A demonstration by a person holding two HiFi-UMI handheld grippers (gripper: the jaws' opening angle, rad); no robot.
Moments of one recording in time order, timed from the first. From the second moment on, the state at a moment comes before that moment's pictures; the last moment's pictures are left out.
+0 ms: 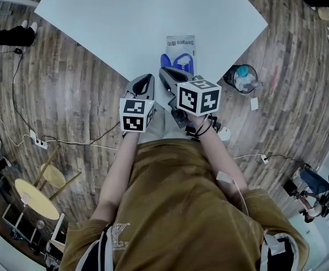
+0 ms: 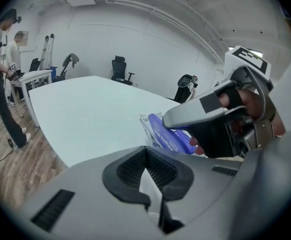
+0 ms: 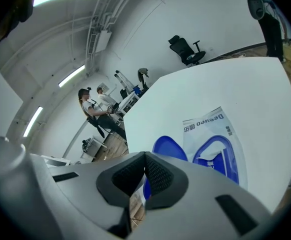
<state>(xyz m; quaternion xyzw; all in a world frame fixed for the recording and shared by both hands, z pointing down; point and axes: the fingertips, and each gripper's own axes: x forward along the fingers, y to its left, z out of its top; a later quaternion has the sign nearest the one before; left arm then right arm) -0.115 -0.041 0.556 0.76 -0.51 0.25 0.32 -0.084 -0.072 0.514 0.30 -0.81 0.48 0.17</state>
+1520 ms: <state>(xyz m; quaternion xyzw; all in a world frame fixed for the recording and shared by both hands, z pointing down) -0.116 -0.057 0.588 0.77 -0.48 0.30 0.30 -0.046 -0.050 0.549 0.33 -0.80 0.46 0.20</state>
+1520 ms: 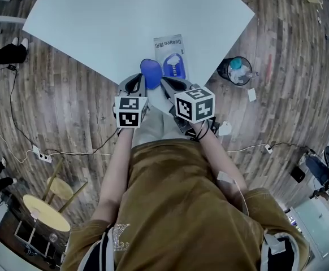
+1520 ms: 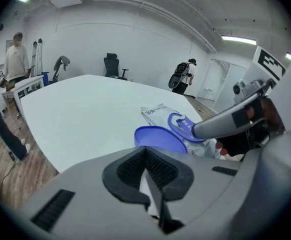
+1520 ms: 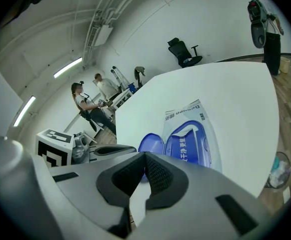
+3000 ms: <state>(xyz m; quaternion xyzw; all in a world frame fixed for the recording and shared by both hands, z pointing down) -0.110 -0.083 0.446 0.80 -0.54 0.23 0.10 0.085 -0.096 0.412 0.50 -0.83 0.23 0.09</state>
